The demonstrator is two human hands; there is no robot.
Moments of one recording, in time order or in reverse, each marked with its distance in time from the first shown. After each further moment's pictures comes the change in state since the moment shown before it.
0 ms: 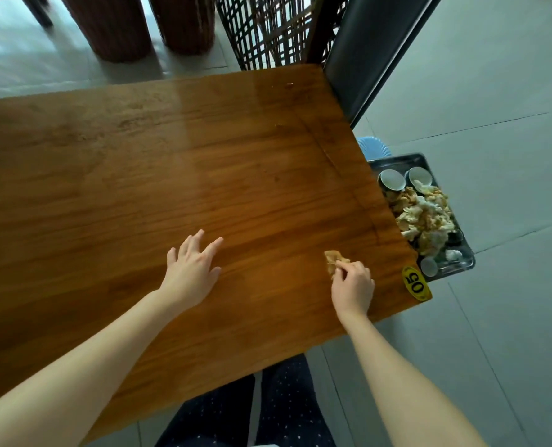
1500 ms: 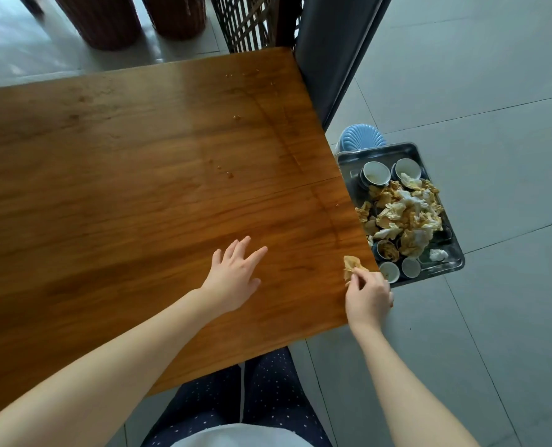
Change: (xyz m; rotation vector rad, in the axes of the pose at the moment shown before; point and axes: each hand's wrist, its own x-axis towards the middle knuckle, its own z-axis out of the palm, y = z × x) left_hand 0.040 0.161 0.048 0.045 -0.133 0.166; right_hand 0.056 0.102 -0.049 0.040 0.014 0.144
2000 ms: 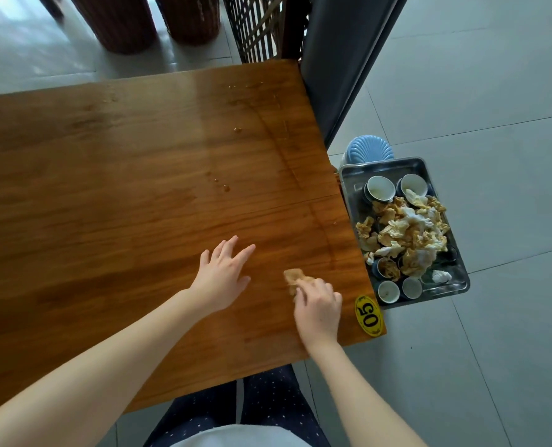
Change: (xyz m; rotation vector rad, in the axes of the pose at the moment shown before) left_hand 0.021 0.004 -0.024 -0.019 0.023 -0.124; right_hand -0.016 -0.045 0.023 -0.056 -0.143 -0.459
